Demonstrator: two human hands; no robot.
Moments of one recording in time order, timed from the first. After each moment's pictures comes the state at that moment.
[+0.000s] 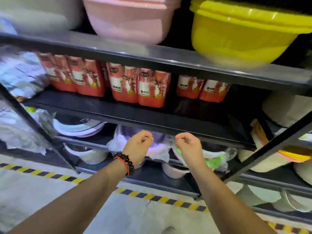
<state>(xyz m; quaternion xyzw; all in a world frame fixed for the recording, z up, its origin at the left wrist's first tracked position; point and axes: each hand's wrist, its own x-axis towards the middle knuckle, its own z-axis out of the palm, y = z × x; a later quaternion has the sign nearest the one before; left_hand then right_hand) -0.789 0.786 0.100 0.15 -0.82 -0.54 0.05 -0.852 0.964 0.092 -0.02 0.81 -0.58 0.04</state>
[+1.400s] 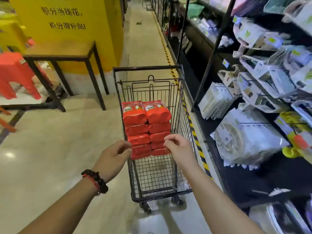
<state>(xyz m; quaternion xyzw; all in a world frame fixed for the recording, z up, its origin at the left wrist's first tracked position) -0.054 0.193 0.100 0.66 -0.57 -0.37 0.32 -0.283 0.152 0.090 -0.50 0.58 -0.41 0.50</state>
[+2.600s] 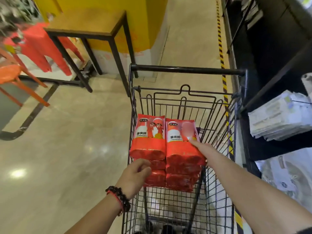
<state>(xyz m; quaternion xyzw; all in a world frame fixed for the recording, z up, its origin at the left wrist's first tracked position) -0.050 -0.073 -0.022 0.75 -0.38 -0.47 0.28 -0.282 -0.267 -0.107 -0.32 0.70 -0.09 0.64</state>
